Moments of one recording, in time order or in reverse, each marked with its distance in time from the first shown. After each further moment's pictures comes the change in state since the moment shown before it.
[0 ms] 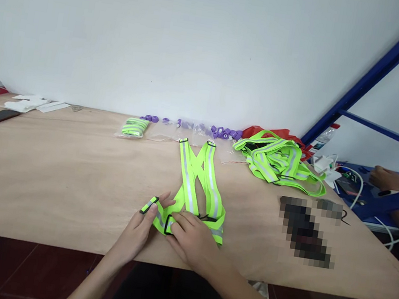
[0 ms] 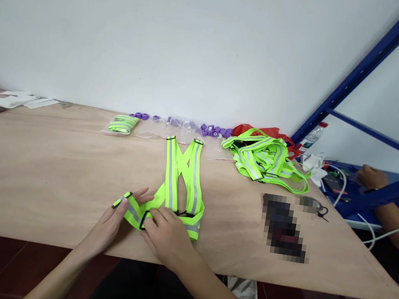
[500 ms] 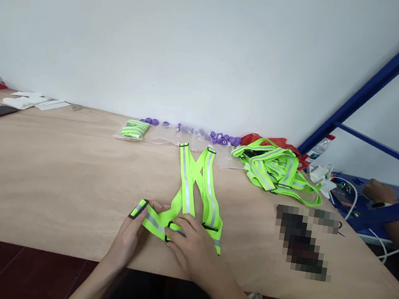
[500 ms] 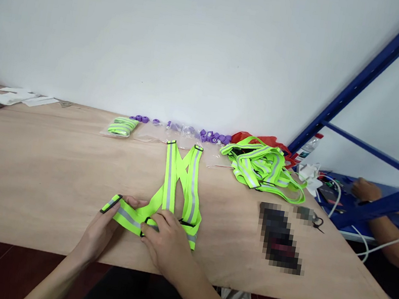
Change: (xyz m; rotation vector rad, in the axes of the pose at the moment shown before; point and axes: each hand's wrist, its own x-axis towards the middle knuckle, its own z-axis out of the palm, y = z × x) left_hand 0.004 -0.013 0.001 -0.228 0.091 0.107; right_hand -0.009 0.005 -0.006 0.094 0.029 0.046
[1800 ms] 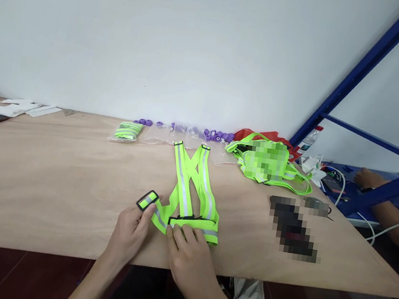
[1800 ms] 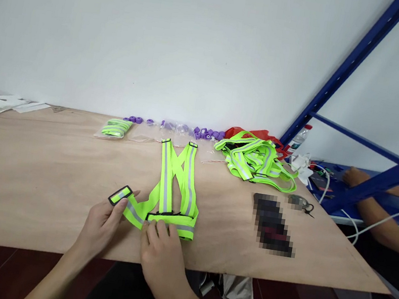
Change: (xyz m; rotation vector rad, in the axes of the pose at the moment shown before) left_hand 0.004 0.020 0.010 0.748 0.092 0.302; right_hand -0.015 -0.037 0.005 -0.446 0.139 0.051
